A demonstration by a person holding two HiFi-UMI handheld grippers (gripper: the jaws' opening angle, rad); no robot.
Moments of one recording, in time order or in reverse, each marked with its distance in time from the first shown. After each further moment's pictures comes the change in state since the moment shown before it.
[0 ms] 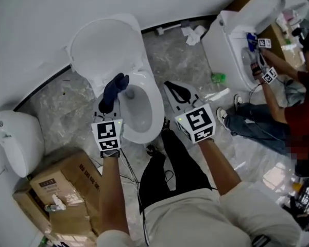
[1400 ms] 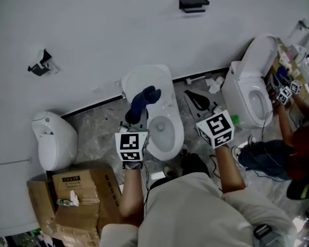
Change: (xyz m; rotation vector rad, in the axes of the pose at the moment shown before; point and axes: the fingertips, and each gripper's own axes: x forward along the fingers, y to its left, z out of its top) left arm -0.193 -0.038 0.248 0.055 -0.303 0.070; right arm -0.157 0.045 0.229 -0.167 -0.306 0.078
